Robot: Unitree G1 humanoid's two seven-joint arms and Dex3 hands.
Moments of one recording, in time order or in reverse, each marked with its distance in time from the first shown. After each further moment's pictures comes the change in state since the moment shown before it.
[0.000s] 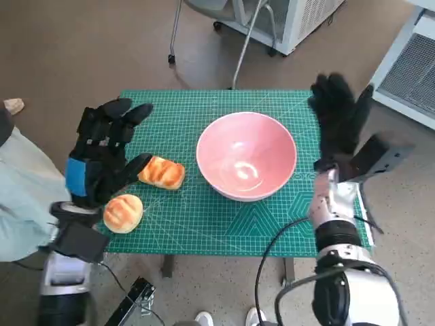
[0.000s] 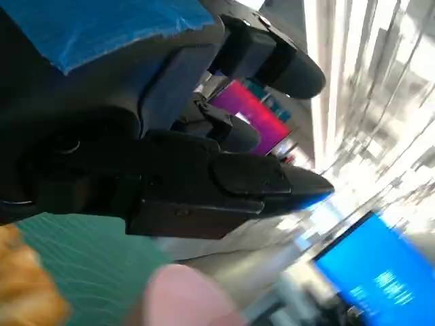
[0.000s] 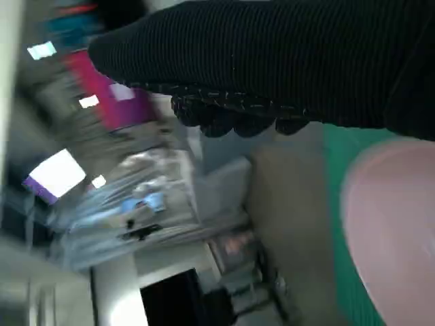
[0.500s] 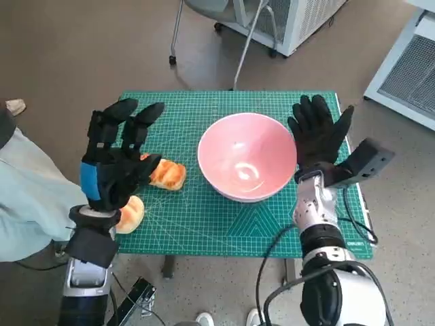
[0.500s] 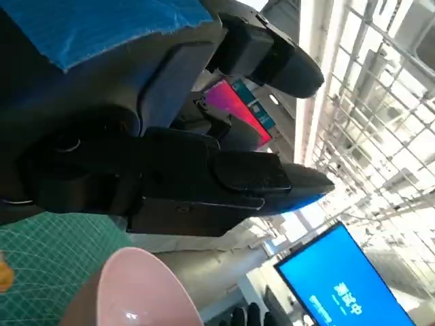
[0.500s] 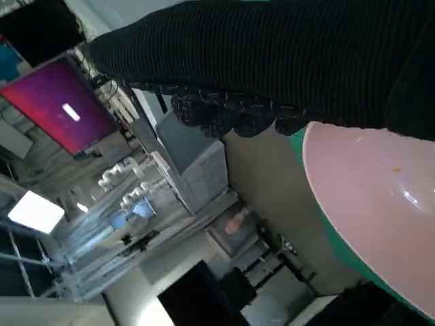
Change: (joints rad) left arm 0.027 -0.192 -0.018 -0.048 -0.061 -0.031 0.093; right arm -0.033 0.100 -0.172 0.100 0.186 0.309 -0.022
